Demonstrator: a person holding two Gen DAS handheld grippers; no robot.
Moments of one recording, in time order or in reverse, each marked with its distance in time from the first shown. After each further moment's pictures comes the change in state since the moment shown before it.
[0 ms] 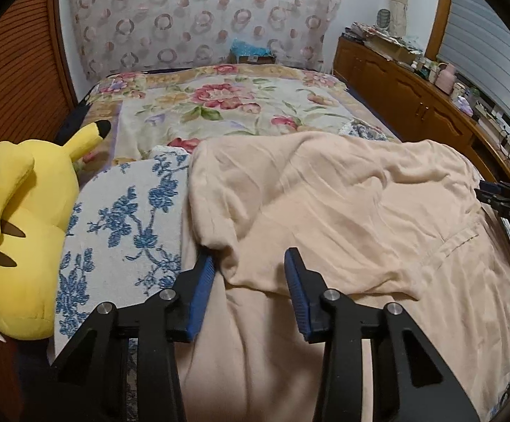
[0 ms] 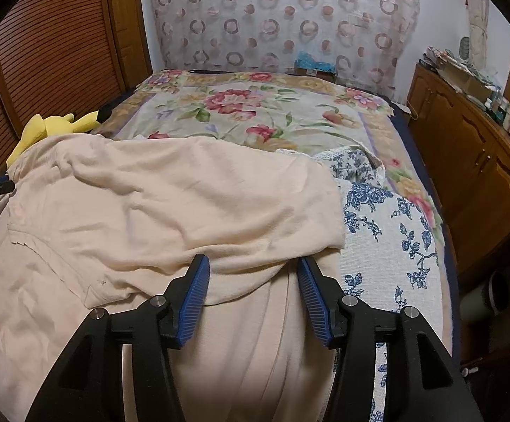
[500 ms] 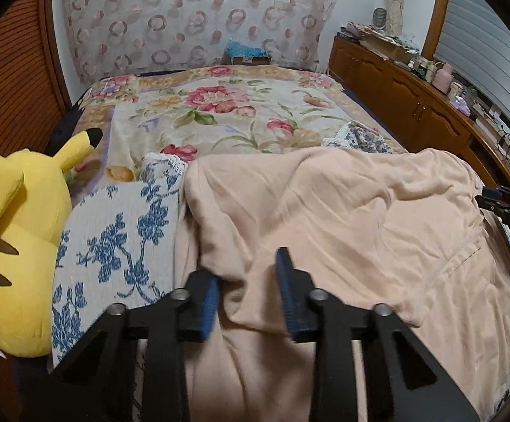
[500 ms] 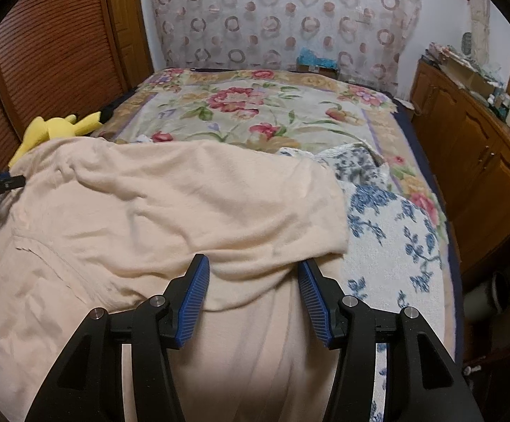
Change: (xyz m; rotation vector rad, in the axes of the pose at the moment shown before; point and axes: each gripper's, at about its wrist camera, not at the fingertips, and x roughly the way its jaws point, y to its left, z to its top) left arm 0.010 -0.001 0.019 0.013 -0.002 -0.008; right arm 0.001 -0.002 0.006 0.010 0.013 0.033
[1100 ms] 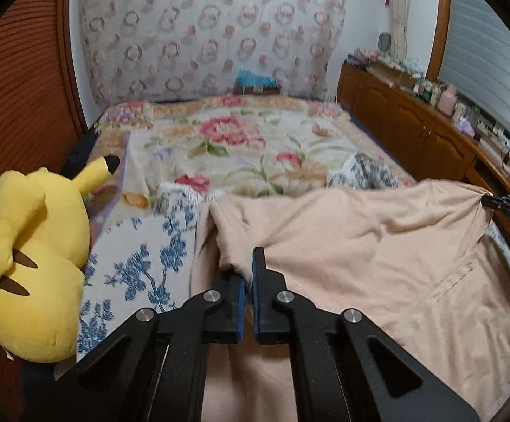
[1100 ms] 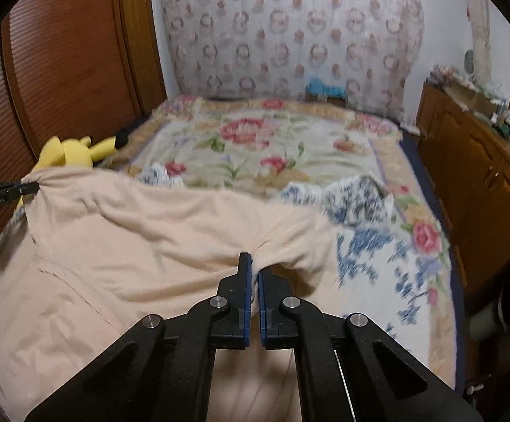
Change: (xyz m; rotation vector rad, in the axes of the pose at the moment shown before) left arm -0.038 -0.003 0.008 -0.023 -0.137 0.039; right arm -0.029 0.000 0.004 -0.013 -0.140 0.016
